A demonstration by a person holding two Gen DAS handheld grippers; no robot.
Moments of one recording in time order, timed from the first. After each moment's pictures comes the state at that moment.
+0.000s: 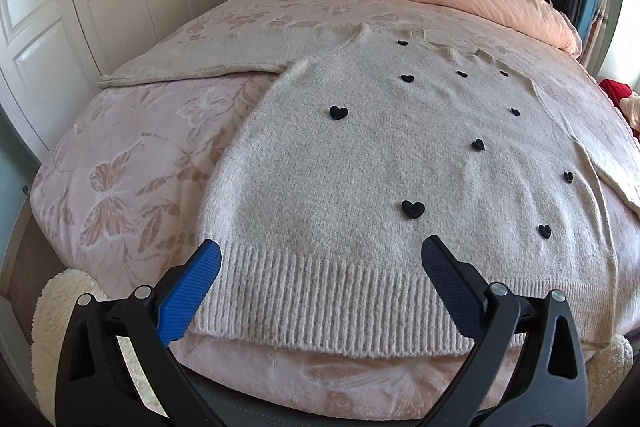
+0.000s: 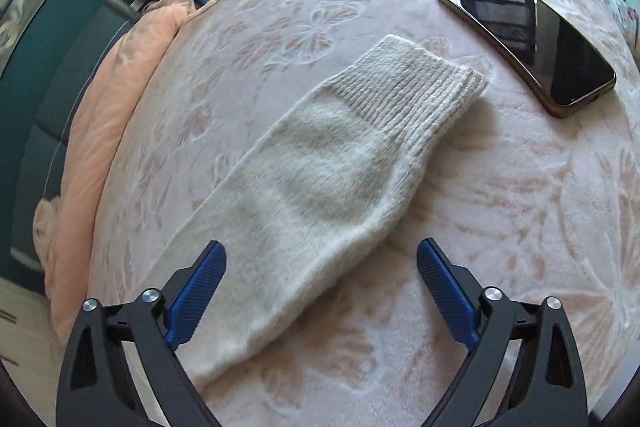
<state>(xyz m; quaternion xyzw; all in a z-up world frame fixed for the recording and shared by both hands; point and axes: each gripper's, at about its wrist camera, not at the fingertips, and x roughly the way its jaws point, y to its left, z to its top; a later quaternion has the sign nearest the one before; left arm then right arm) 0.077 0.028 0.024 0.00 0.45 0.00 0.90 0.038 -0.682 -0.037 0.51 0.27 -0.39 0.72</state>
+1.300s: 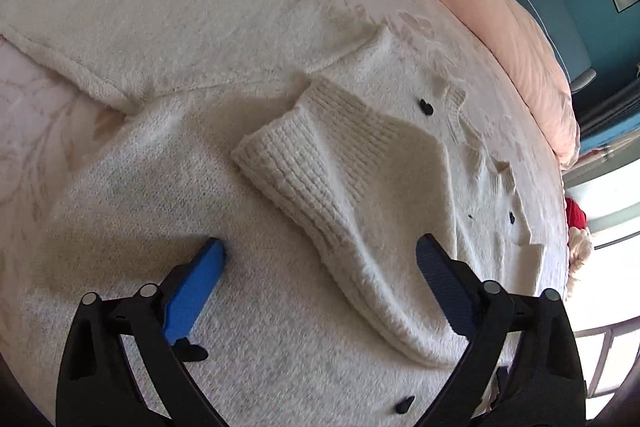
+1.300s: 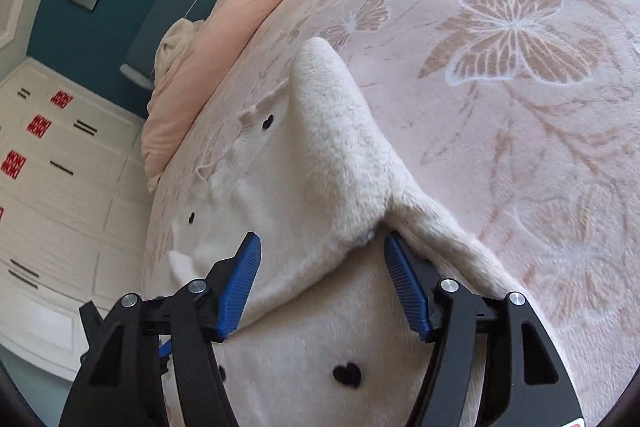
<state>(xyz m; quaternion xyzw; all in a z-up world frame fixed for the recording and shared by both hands) 0.332 0.010 -0.026 -0.26 0.53 -0.03 0.81 0.207 -0.433 -0.031 0.44 0.36 -0.06 0.82</state>
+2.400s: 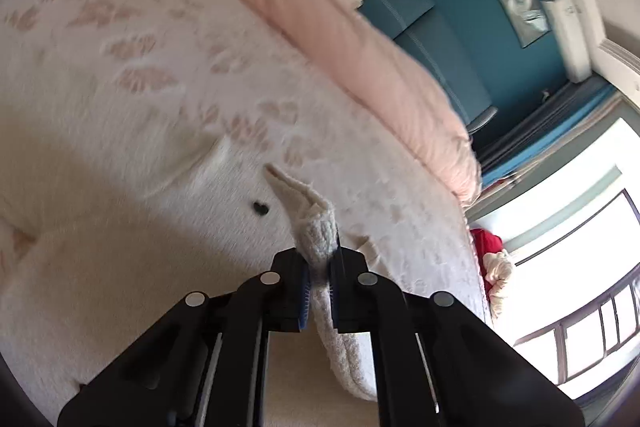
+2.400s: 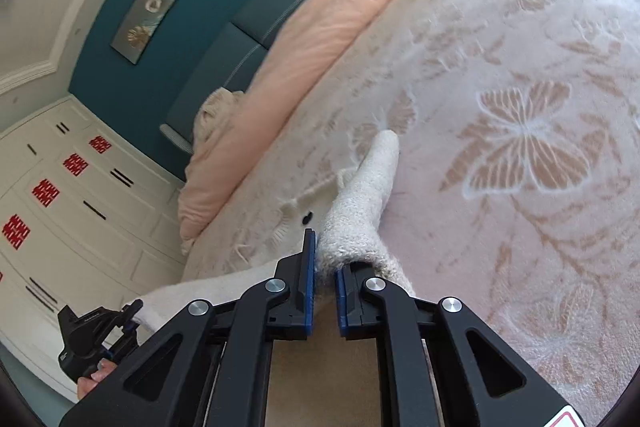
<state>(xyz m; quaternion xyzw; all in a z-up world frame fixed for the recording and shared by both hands) 0.353 -0.001 0.068 -0.34 0.36 -0.18 0.85 0.190 -0.453 0.008 0.42 0.21 -0.06 0.88</state>
